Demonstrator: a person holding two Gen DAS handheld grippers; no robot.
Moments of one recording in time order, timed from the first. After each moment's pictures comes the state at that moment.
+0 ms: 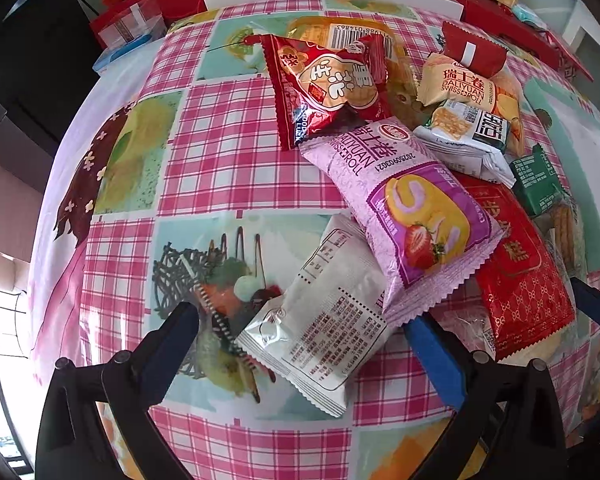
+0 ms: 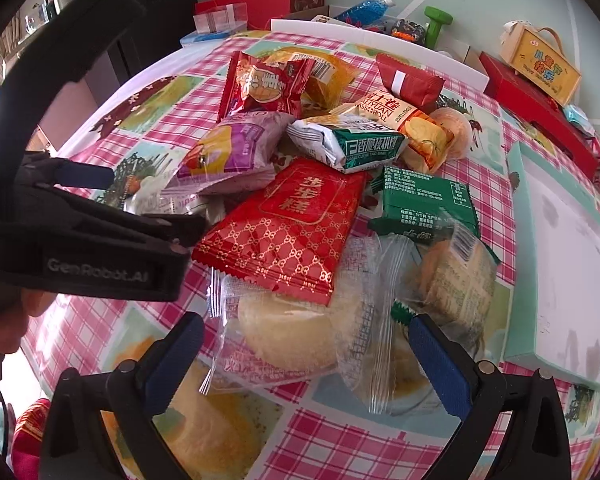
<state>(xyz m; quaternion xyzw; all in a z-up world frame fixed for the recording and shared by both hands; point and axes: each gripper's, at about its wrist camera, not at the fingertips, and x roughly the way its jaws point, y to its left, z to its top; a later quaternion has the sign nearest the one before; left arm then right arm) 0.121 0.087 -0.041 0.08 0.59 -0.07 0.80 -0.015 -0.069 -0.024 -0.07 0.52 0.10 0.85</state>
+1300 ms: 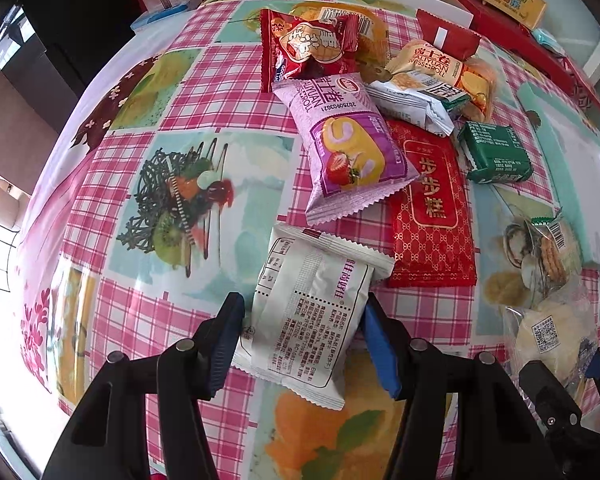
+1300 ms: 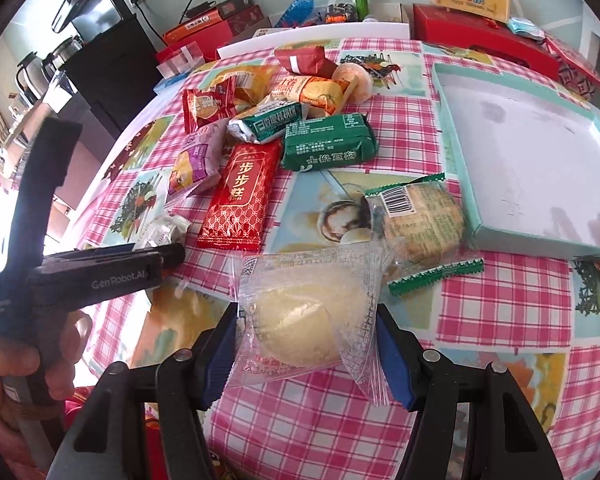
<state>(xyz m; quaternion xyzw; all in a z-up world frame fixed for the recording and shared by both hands) -0.003 0.037 -0.029 0.02 0.60 -0.01 0.80 -0.078 -0.158 -0.006 0.07 0.52 0.08 0.85</state>
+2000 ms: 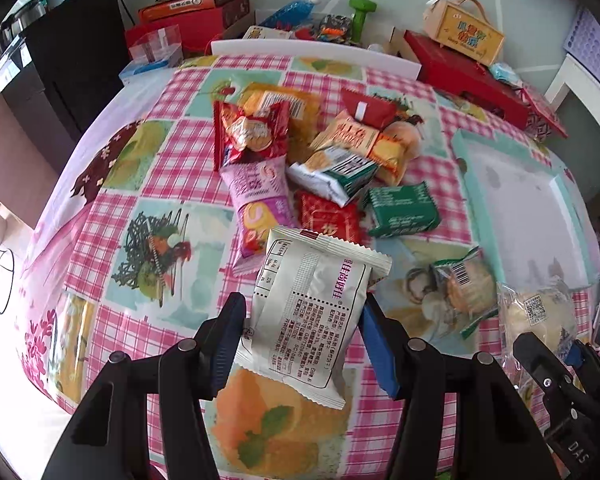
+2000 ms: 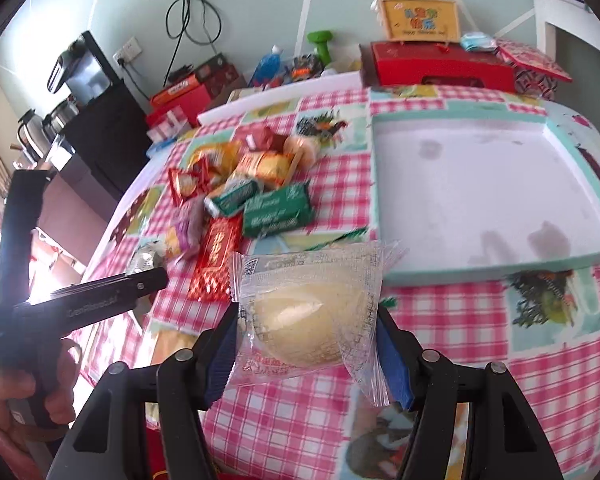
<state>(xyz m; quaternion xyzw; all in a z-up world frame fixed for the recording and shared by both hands) -0.035 -0.019 0.061 -0.01 0.53 -0.05 0.84 -0.087 -0.226 0.042 0.13 0.45 0.05 0.88</state>
